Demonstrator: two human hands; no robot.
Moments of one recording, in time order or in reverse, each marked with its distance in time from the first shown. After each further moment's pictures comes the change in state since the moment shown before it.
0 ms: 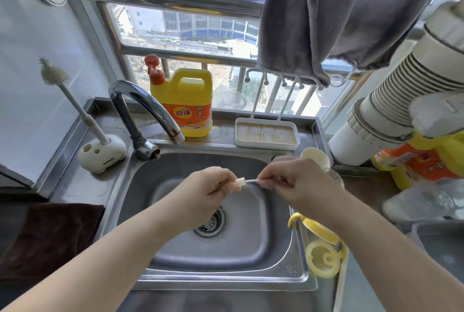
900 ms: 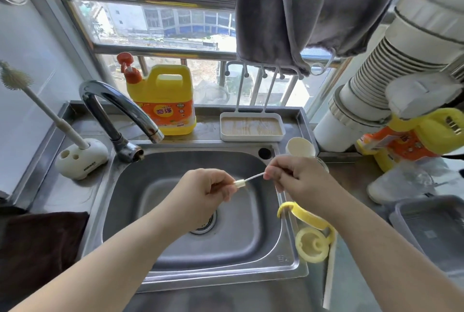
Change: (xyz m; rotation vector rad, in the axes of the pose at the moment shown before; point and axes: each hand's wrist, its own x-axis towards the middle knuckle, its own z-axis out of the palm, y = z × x) left_hand 0.008 0.008 0.024 -0.041 0.003 -0.018; right_hand -0.022 0.025 0.002 0.235 0.090 0.189
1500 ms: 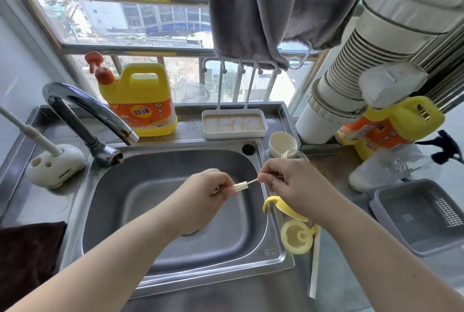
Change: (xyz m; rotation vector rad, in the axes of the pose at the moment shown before) left_hand 0.014 0.014 0.022 0.142 -0.154 0.009; right_hand -0.019 0.021 -0.015 -0.217 0.038 0.055
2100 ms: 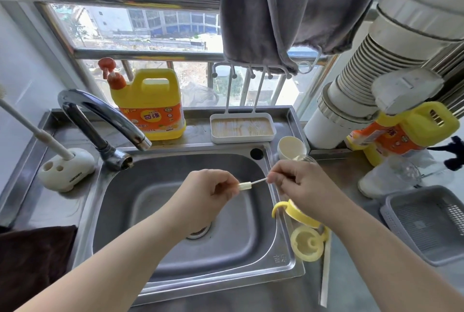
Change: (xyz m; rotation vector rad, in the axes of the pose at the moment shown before) left_hand 0.000 -0.010 -0.011 -0.083 0.144 0.007; right_hand 0.010 -0.007 0.010 0.249 0.007 0.039
